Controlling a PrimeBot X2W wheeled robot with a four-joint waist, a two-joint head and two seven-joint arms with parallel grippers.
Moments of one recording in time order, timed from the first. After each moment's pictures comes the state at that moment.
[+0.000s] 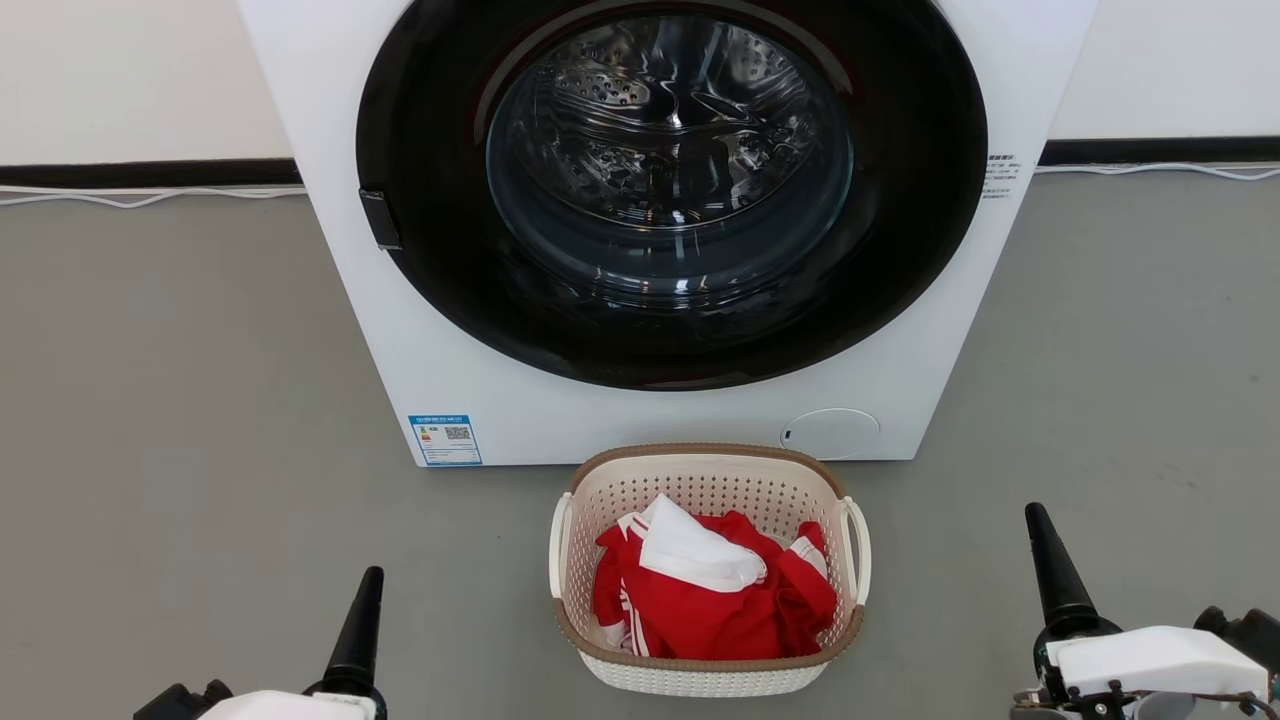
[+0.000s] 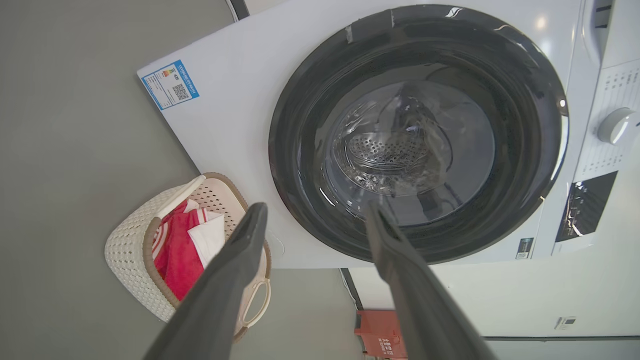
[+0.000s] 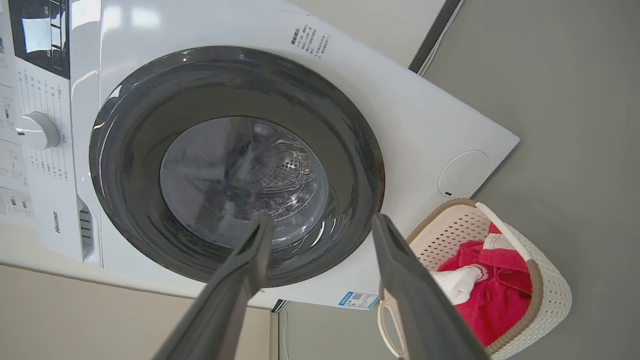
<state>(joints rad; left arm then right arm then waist) 0.01 0.03 0.04 0.33 -1.32 -0.11 0.00 -0.02 -0.05 -0.09 0.28 1.18 0.12 0.01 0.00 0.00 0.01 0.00</state>
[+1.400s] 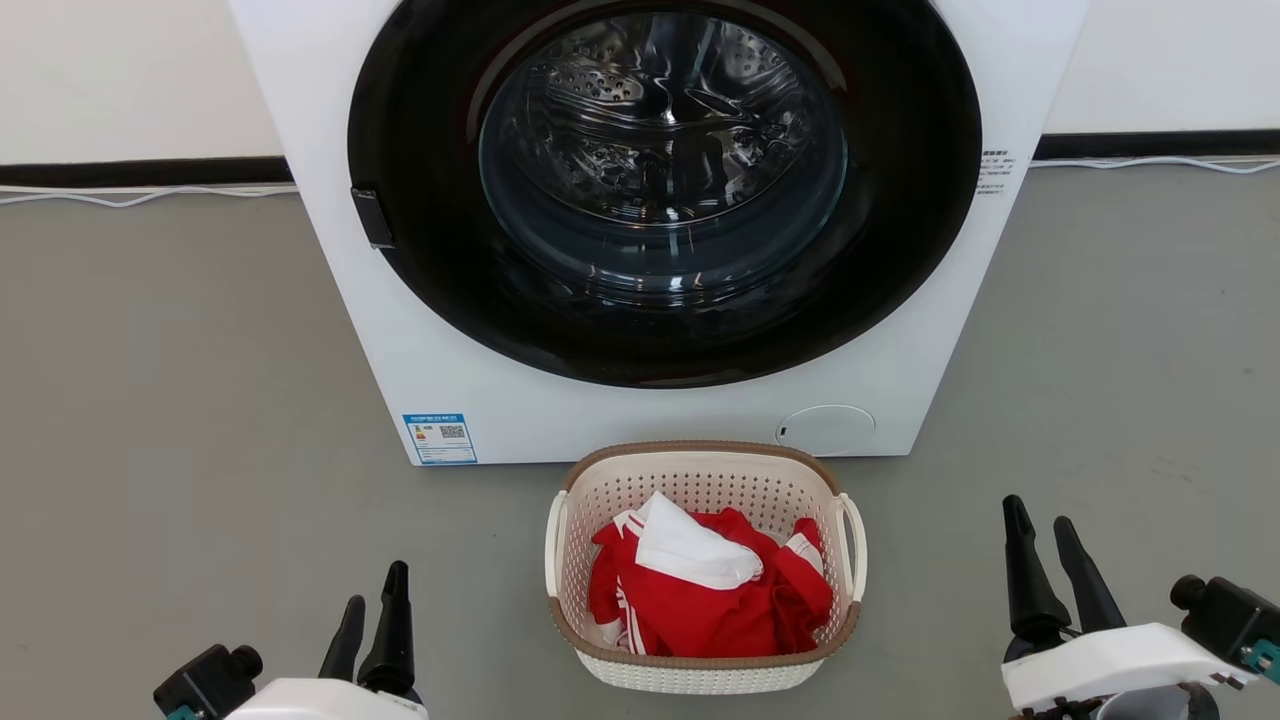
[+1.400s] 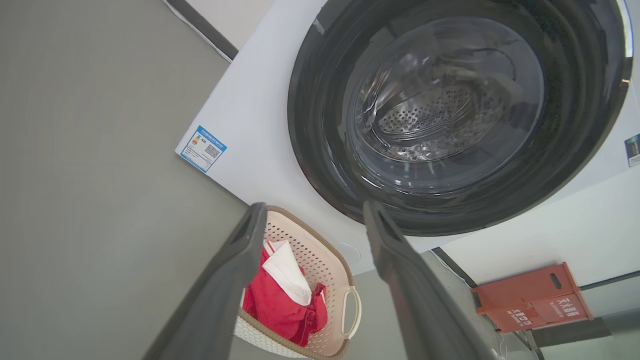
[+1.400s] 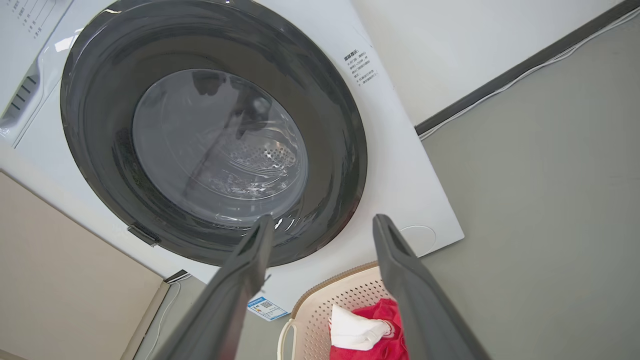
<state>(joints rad) 0.01 0.03 -0.03 0.31 -0.87 -0.04 -0.12 -0.02 -0.06 -0.06 0.26 0.64 0.12 -0.11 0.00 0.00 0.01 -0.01</state>
